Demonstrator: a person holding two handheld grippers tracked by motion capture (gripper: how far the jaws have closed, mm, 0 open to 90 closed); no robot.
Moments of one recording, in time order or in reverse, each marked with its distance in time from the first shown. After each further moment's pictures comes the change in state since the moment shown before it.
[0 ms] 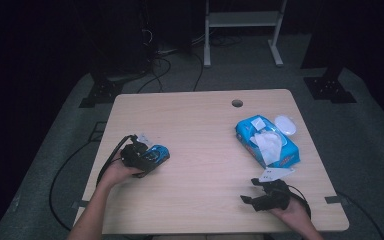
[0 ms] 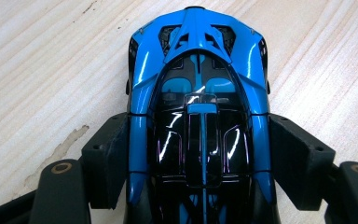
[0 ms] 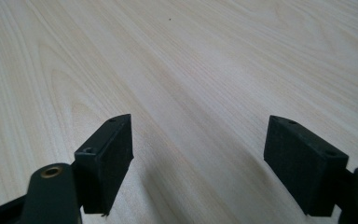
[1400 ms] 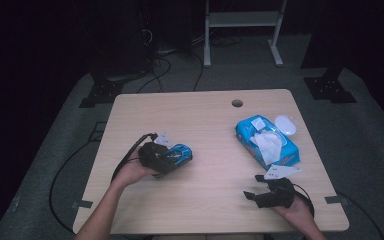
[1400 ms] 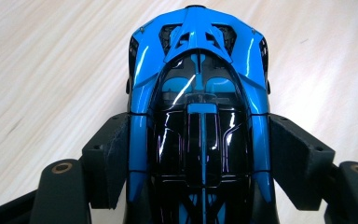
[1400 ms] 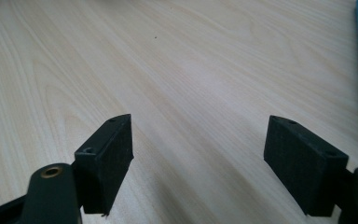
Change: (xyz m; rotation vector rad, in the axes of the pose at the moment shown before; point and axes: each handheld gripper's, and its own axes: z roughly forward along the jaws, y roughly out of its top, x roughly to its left) left arm -0.067 0.053 -0.014 -0.100 -0.111 0.191; right arm -0.006 0.001 -0.012 -0.053 -0.033 0.012
